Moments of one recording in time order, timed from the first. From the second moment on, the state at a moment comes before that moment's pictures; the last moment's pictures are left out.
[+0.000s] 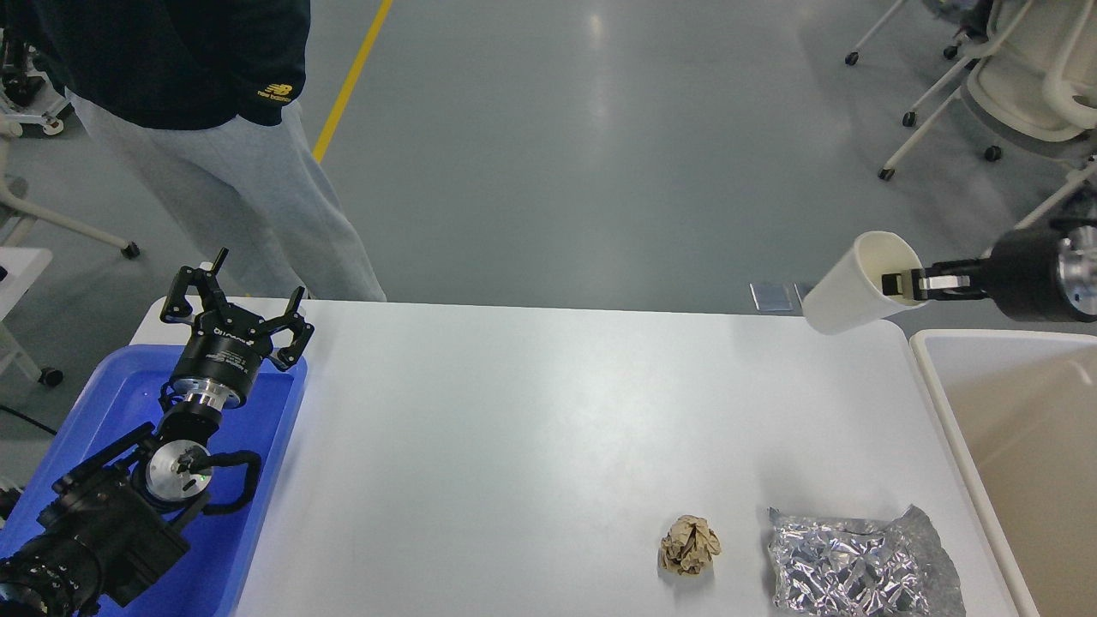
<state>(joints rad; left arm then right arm) -0.58 0.34 -0.74 -0.46 -0.16 -0.63 -0.53 1.22 -1.07 0.17 1.35 -1.33 0.50 0.12</state>
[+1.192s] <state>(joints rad) -0.58 0.34 -0.74 -0.46 -0.16 -0.63 -0.53 0.67 -0.81 0.18 0.30 -0.23 0.30 0.19</state>
